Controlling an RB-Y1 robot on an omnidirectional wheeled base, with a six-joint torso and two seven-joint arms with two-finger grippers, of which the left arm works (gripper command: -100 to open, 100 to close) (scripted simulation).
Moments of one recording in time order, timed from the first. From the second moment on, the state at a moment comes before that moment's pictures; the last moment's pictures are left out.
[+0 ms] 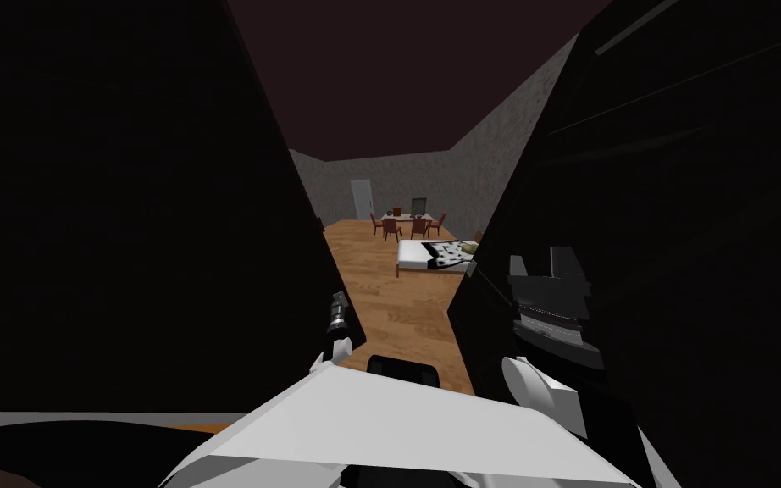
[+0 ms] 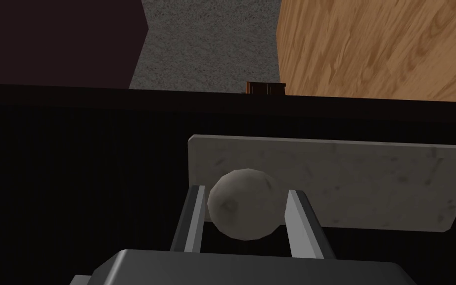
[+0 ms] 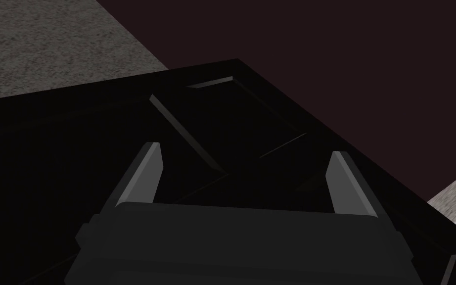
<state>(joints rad) -0.03 0.06 0.29 -0.74 0.34 -0.81 -0.20</state>
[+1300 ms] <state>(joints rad) -0.03 0.08 0.40 -0.75 0.43 -0.80 -0.25</state>
